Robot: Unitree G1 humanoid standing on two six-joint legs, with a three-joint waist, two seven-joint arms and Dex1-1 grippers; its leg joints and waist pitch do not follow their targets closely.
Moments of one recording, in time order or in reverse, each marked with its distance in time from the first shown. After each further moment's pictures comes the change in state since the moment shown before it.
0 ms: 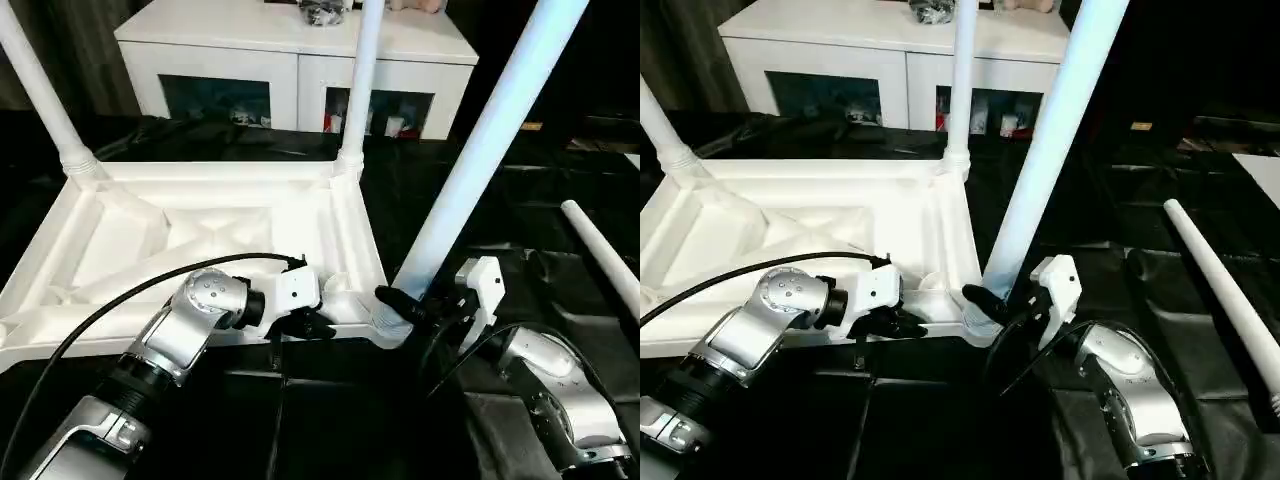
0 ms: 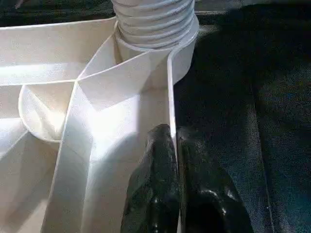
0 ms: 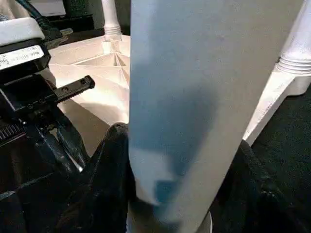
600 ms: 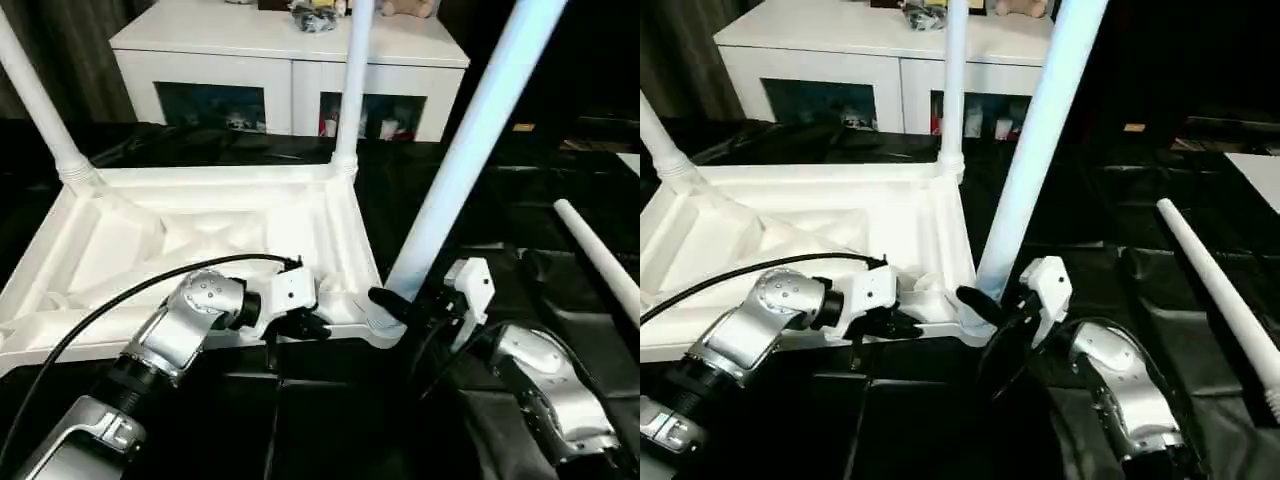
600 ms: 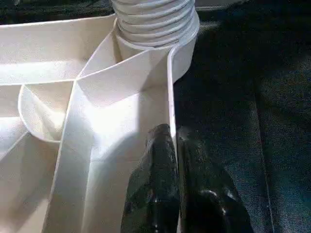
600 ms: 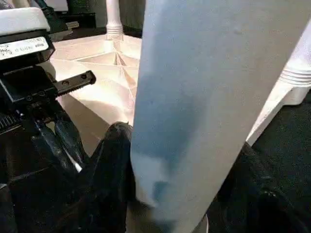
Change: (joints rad) left arm 0.000 0.007 -0.001 0.009 0.002 0.000 0.011; right arm -0.047 0.020 0.043 0.106 -0.015 -0.113 -0.013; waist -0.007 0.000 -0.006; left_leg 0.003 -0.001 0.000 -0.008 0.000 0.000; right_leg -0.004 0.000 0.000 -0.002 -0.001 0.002
